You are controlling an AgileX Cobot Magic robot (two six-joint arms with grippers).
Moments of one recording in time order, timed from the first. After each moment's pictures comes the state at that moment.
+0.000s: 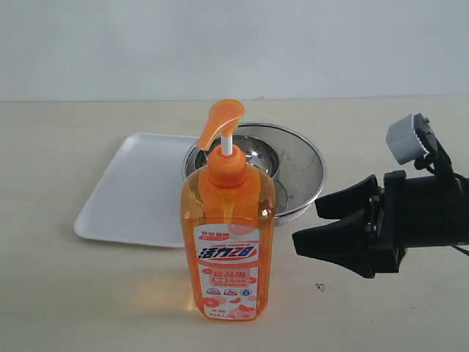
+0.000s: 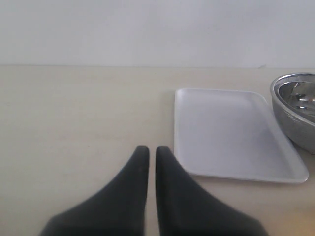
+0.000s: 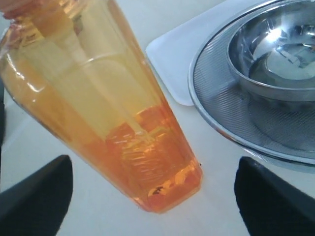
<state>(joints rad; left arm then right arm) -0.02 0.00 0.00 -0.04 0.30 0.02 0.07 1.55 -0.52 1.59 1.04 -2.06</state>
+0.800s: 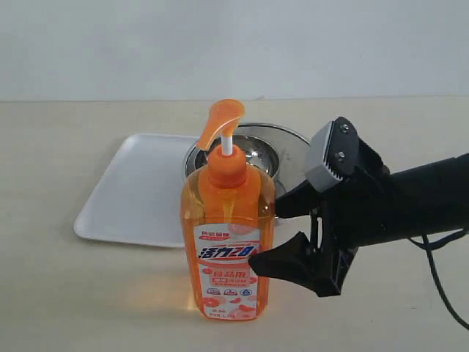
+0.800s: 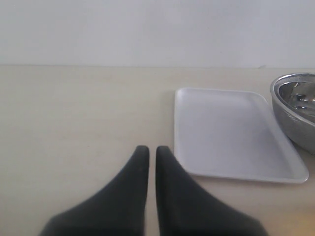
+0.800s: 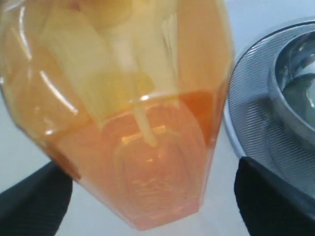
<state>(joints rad) -0.02 0.00 0.00 -0.04 0.30 0.02 0.35 1.55 -0.62 1.56 0.78 -2.12</state>
